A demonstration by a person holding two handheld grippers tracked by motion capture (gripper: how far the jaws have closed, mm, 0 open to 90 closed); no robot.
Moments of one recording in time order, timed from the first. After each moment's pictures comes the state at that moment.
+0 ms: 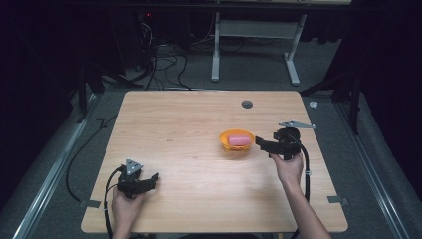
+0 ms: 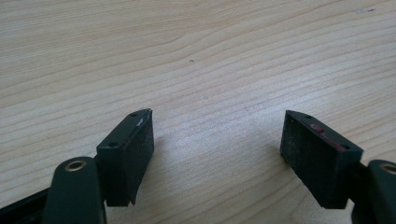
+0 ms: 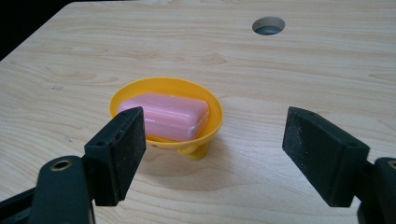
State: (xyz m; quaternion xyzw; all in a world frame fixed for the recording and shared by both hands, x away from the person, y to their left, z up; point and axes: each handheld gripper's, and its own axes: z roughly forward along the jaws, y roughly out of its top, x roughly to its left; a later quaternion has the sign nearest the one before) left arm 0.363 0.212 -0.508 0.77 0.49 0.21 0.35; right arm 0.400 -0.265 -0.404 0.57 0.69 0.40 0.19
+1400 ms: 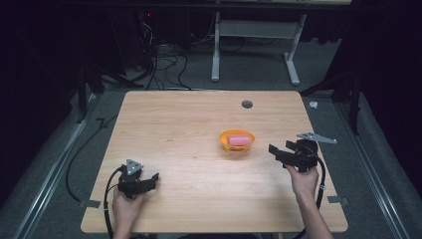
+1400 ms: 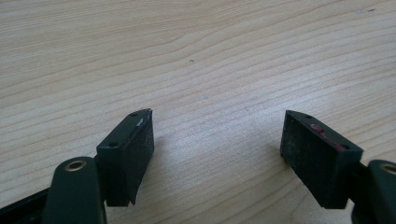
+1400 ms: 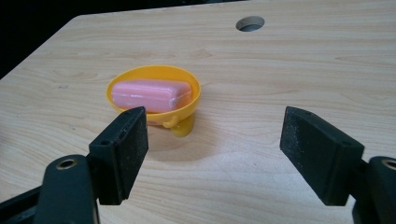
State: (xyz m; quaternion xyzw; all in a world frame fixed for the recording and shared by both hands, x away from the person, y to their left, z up) left arm 0.363 0.211 -0.508 0.77 0.49 0.21 0.35; right arm 0.361 -0.301 -0.410 0.58 0.67 0.43 0.19
